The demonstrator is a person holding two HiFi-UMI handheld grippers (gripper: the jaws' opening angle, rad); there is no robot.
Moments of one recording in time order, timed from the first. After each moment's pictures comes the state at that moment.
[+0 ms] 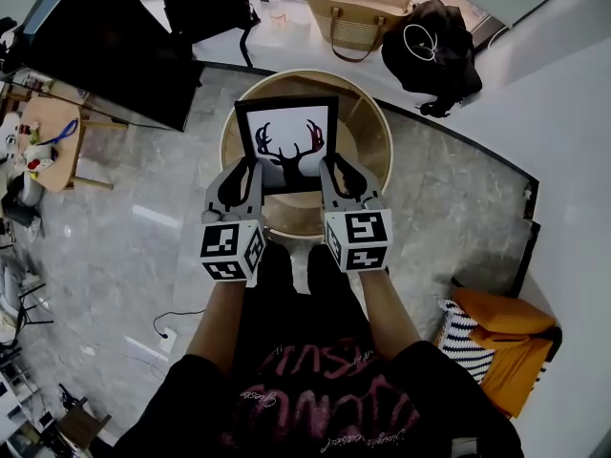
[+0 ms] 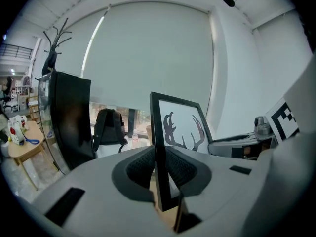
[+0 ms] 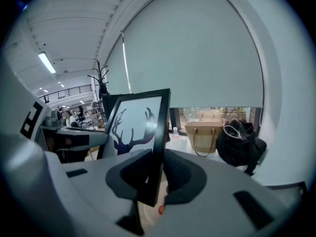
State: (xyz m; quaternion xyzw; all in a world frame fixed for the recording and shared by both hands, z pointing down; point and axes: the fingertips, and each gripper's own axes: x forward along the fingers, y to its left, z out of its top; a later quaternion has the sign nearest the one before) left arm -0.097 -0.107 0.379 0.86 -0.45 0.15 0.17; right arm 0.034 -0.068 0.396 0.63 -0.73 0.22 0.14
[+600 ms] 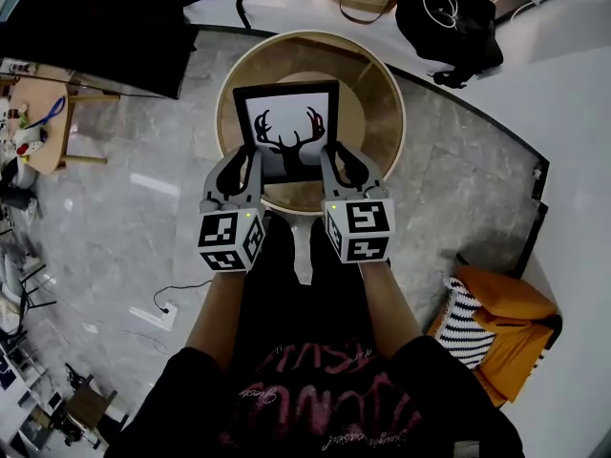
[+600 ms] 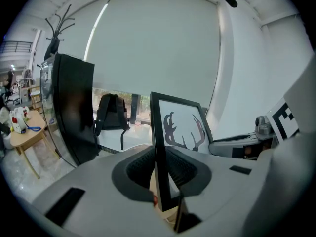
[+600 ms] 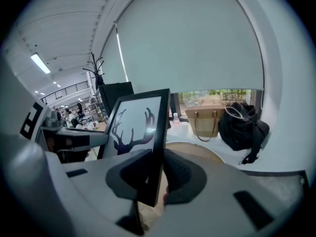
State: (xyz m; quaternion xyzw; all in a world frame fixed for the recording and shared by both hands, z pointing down) left arm -0.112 -0.099 0.452 0.85 -0.45 0.19 0.21; right arm 0.018 -0.058 0.468 0.62 -0.72 0.27 0.16
